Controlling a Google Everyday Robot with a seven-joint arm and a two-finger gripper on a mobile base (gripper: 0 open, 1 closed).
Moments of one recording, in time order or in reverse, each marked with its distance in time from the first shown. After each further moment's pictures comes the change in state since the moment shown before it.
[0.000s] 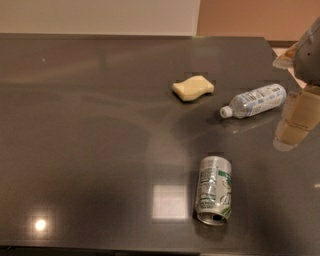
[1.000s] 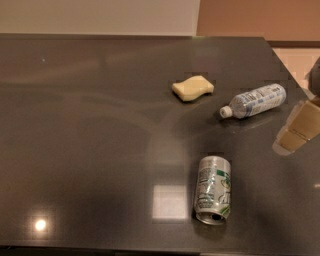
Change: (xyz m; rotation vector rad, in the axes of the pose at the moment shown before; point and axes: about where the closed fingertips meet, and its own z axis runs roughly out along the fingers) arm 0.040 -0.001 0.014 0.073 0.047 0.321
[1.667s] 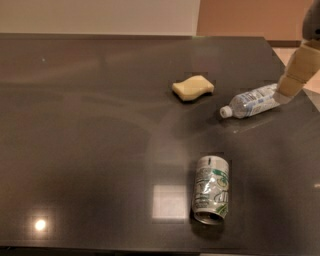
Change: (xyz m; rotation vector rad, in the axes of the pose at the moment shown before) arm -0.032 -0.078 -0.015 -0.046 0.087 0.025
